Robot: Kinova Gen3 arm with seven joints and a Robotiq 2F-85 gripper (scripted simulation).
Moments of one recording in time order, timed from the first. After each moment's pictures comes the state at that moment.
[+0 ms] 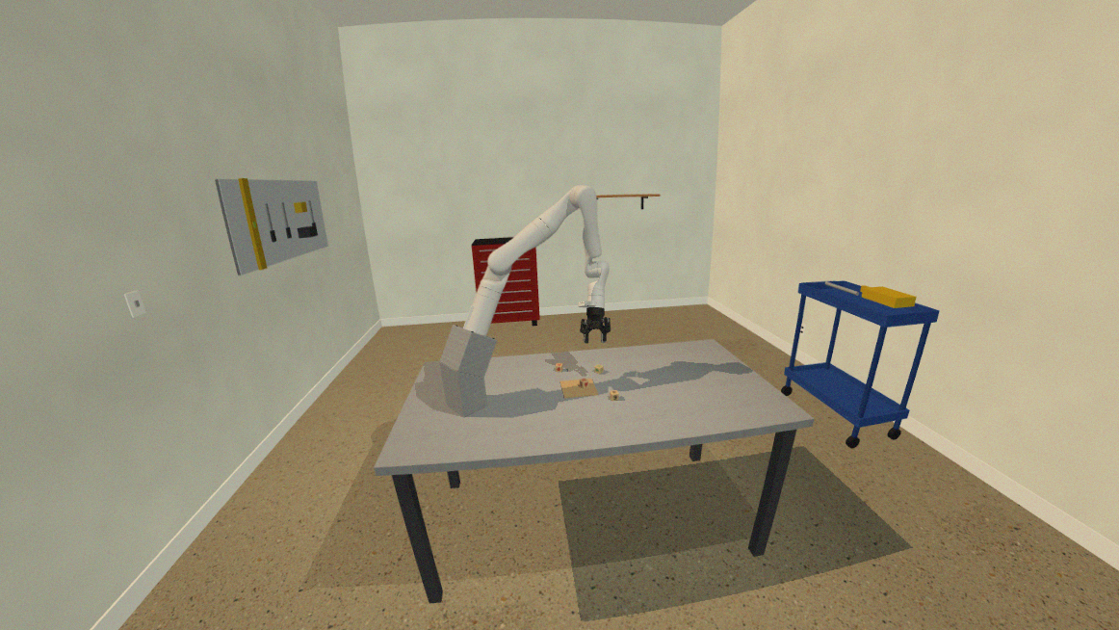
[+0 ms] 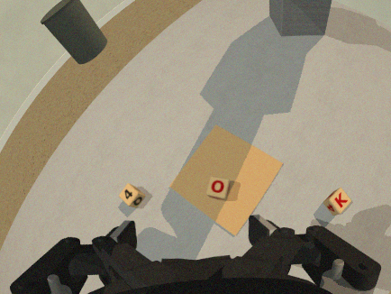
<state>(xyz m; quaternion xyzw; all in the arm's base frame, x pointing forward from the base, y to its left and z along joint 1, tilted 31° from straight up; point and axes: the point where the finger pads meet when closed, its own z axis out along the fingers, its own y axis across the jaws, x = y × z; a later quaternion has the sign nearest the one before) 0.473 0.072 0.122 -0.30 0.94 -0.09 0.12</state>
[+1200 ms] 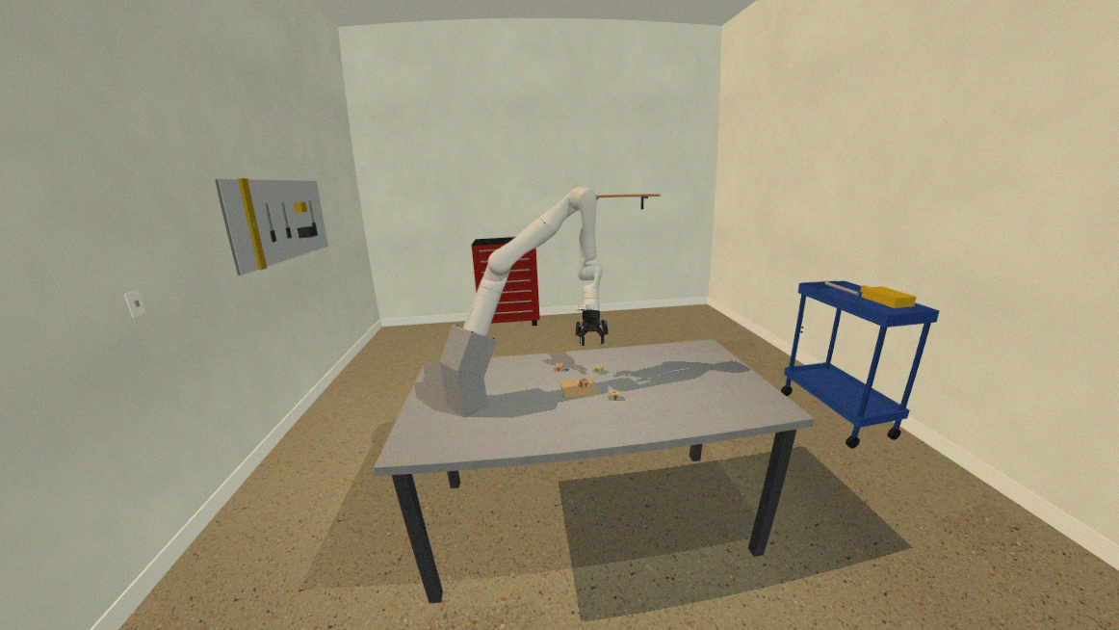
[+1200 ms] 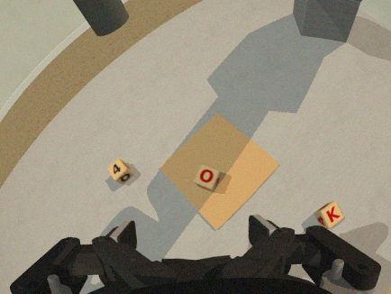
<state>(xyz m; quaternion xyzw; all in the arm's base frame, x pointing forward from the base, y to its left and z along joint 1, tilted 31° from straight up) 0.471 0.097 0.110 -0.38 0.91 -0.10 0.14</state>
